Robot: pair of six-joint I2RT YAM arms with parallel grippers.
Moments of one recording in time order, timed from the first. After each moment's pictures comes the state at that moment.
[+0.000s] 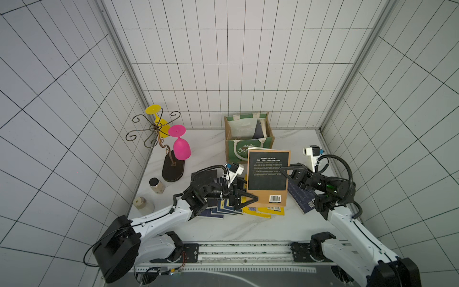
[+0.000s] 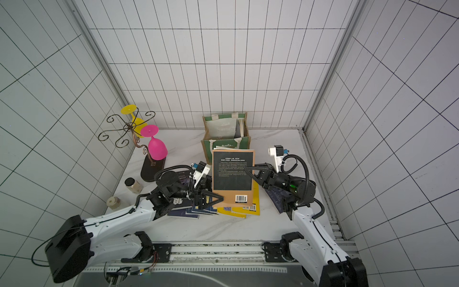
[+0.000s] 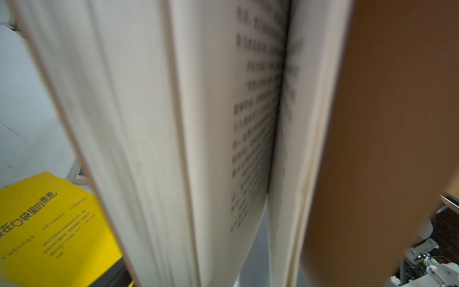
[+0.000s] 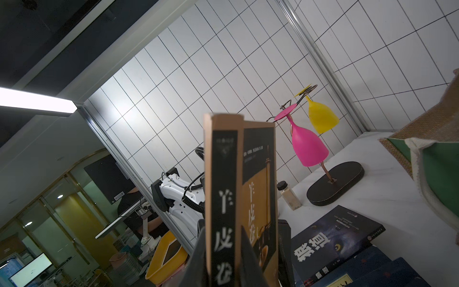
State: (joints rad) left arm -0.77 1.18 0.58 0.66 0.87 -0.71; right arm 0.21 0.90 0.47 1.15 -1.04 1.31
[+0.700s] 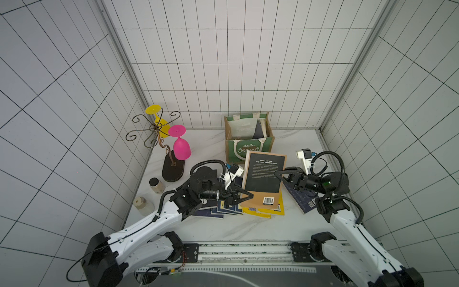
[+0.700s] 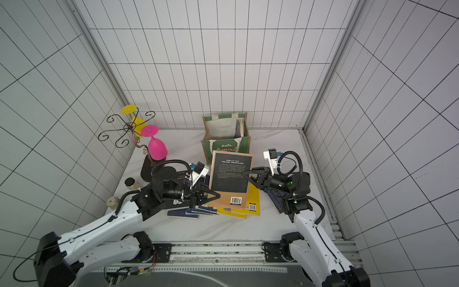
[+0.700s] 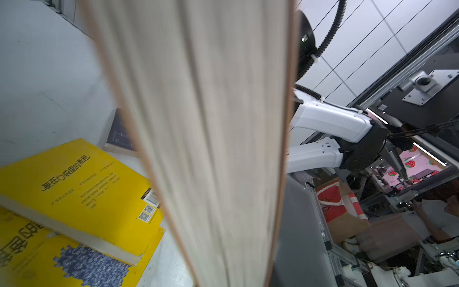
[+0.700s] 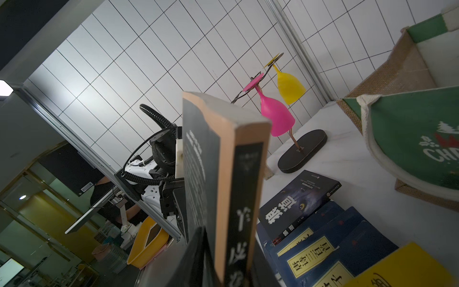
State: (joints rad) left arm -0.77 1.01 0.76 -0.01 0.81 -0.44; right arm 0.21 0.83 0.50 0.64 -1.12 0.95
